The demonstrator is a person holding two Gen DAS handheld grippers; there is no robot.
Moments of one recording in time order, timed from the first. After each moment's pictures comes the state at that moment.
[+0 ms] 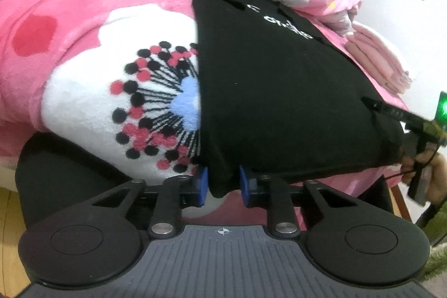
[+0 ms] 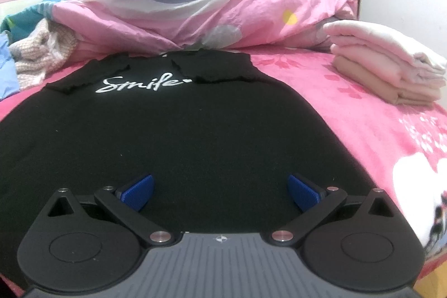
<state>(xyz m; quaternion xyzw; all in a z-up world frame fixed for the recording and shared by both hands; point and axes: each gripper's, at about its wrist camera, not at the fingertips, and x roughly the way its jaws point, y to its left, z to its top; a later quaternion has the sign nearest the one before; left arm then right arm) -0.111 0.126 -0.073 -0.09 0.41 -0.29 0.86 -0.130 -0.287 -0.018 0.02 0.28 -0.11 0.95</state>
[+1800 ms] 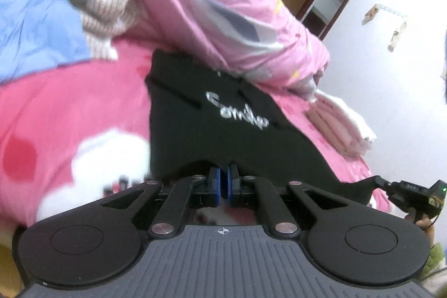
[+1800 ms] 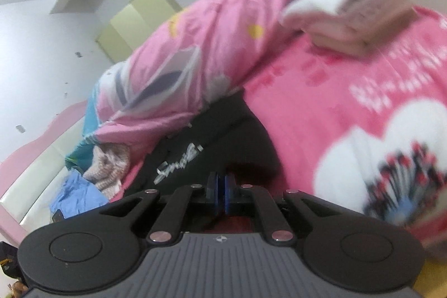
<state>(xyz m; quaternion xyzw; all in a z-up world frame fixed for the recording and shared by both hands) -0.070 0.125 0.015 -0.17 0.30 -0.32 0.88 -0.221 -0.447 0.028 0.32 0.20 0.01 0.93</state>
